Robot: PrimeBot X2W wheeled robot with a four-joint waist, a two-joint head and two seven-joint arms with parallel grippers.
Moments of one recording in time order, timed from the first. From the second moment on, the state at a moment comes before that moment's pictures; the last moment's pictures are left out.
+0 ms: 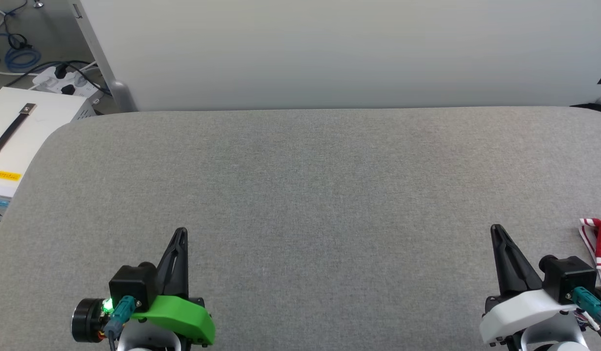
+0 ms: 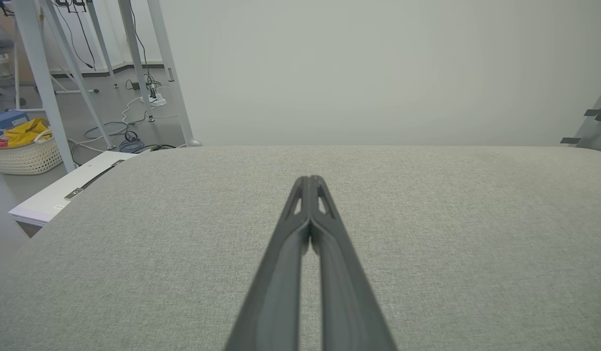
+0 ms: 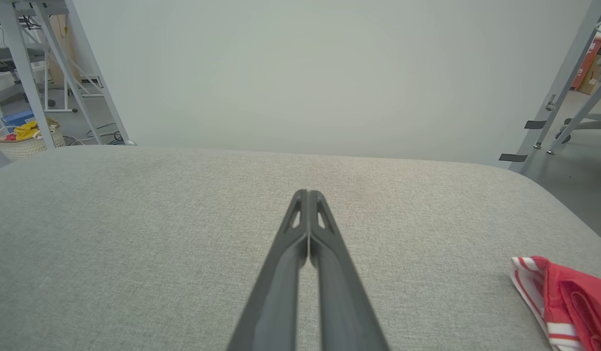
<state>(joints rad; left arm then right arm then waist) 0.03 0.07 -0.02 0.03 -0.10 -0.06 -0.12 0.05 -0.05 -0.03 -0.02 0.08 0.13 -0.09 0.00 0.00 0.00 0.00</state>
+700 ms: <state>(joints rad) 0.03 0.07 -0.02 0.02 -0.07 -0.04 -0.08 0.04 -0.05 -0.02 -0.01 0.05 0.13 -0.06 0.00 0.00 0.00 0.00</state>
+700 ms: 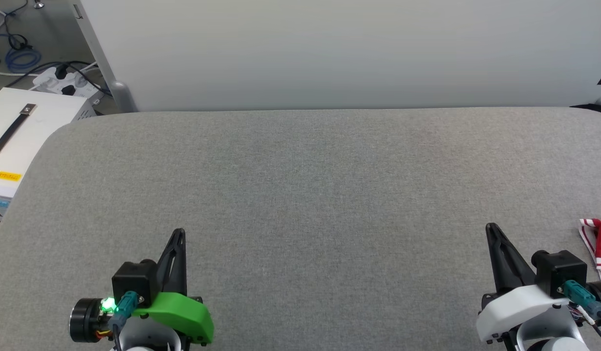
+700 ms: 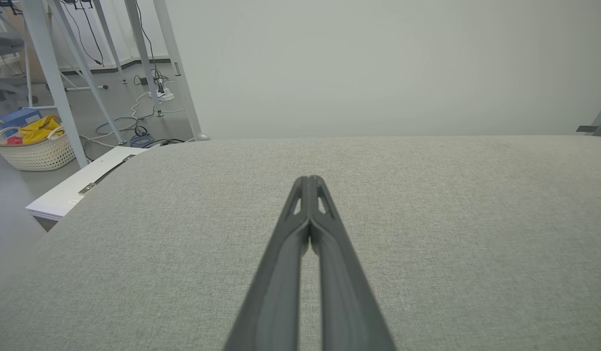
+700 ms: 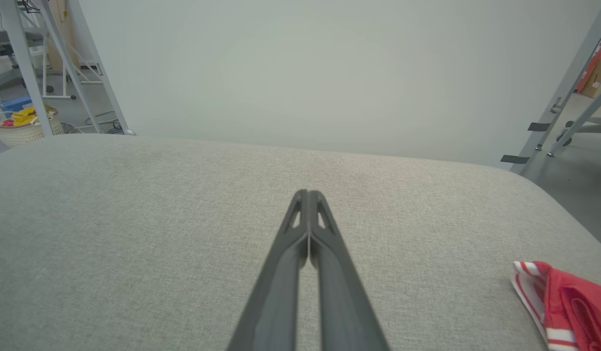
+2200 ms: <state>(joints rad) 0.02 0.06 0.00 0.00 -0.01 0.00 0.00 0.02 -0.05 0.00 0.00 0.01 0.13 0.00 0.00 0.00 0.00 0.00</state>
